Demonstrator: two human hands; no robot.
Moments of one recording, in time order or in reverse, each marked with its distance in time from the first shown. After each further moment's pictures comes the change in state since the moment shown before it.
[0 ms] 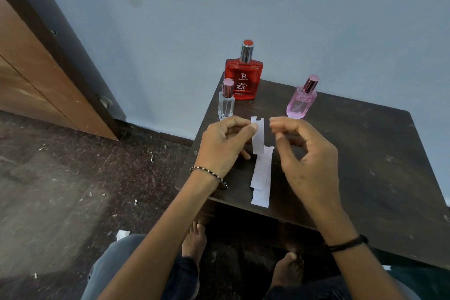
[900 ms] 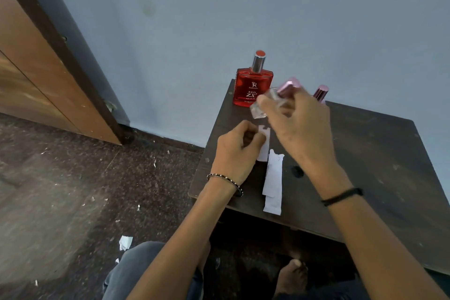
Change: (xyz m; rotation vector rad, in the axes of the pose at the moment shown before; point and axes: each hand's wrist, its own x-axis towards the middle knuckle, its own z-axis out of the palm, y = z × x) left_hand 0.003 -0.002 0.000 0.150 0.032 0.096; right_hand 0.066 -0.043 0.021 -0.112 -0.102 0.159
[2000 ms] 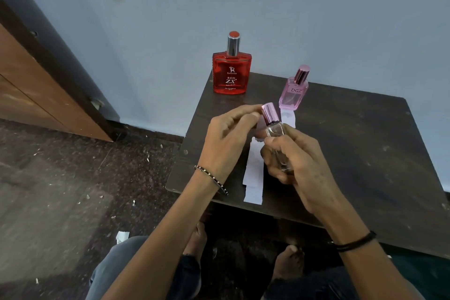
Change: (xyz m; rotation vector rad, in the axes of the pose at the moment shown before) left_hand -0.004 0.020 0.016 -0.312 -0.080 0.053; right_hand -0.063 0.051 -0.025 0.741 -0.350 0.302
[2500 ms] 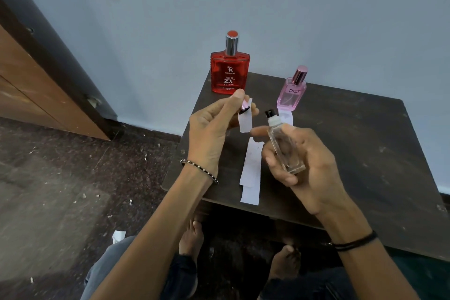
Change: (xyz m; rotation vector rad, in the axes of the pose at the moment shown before) left_hand 0.008 0.010 -0.002 -0.220 0.206 -0.199; right_hand 0.001 -0.003 -0.008 0.305 -0.155 0.067
